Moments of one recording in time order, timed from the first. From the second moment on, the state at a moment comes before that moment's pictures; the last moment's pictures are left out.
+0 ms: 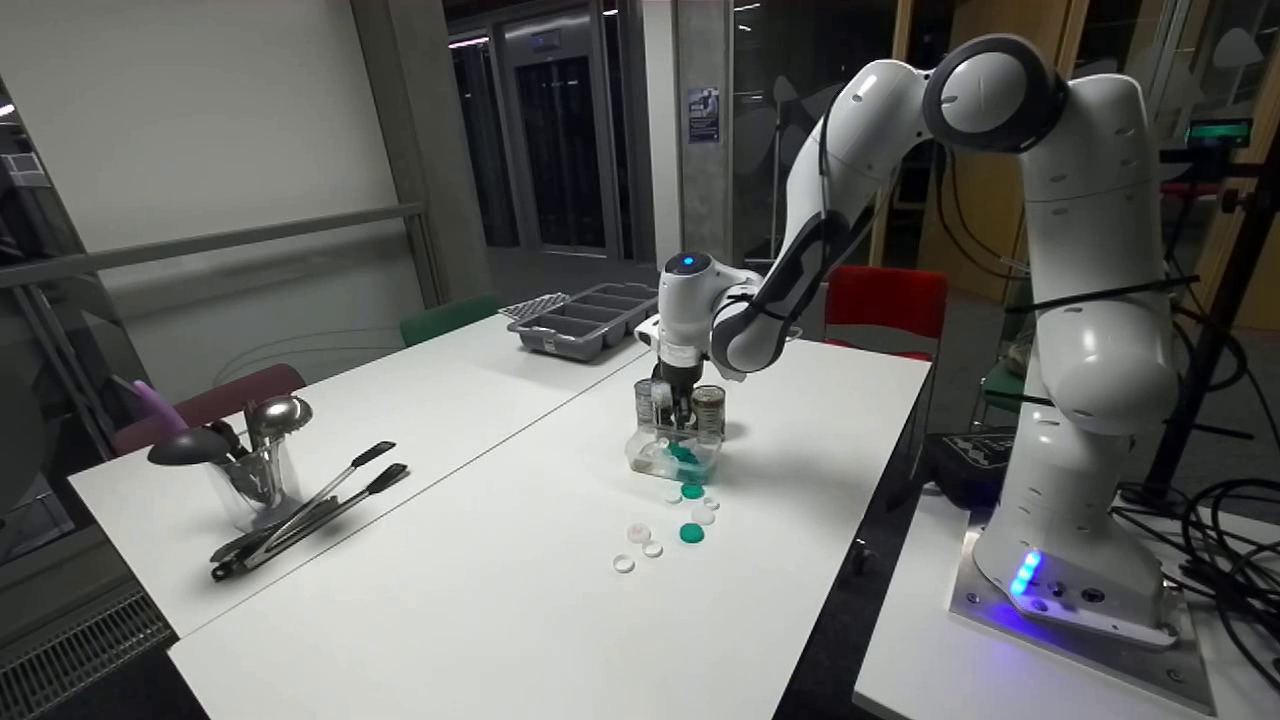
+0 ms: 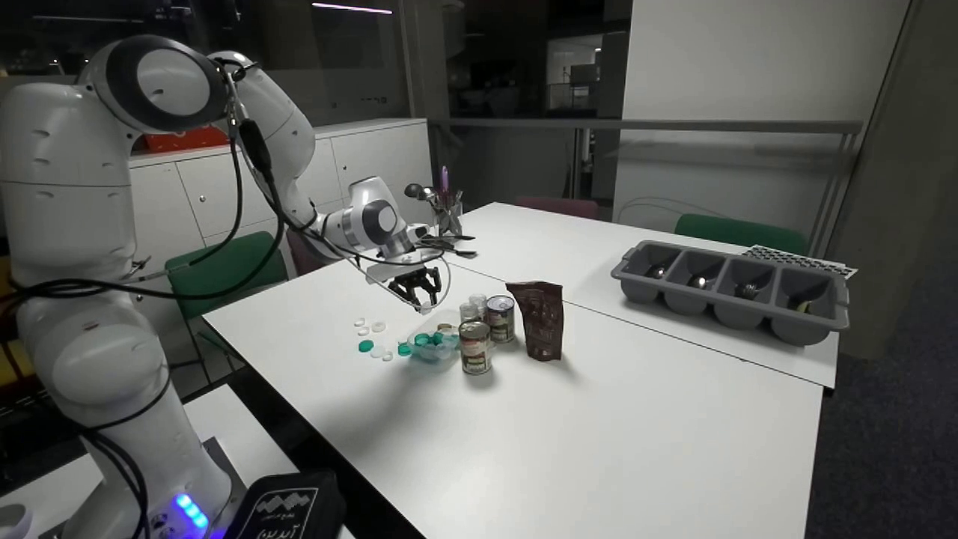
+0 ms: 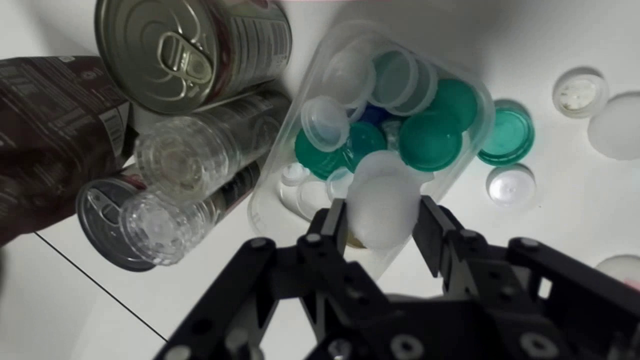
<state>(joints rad) 0.09 0.25 -0.02 -2.30 -0.56 2.73 -0.11</state>
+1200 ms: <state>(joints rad) 0.16 0.22 0.05 -2.29 -0.57 2.74 -0.19</state>
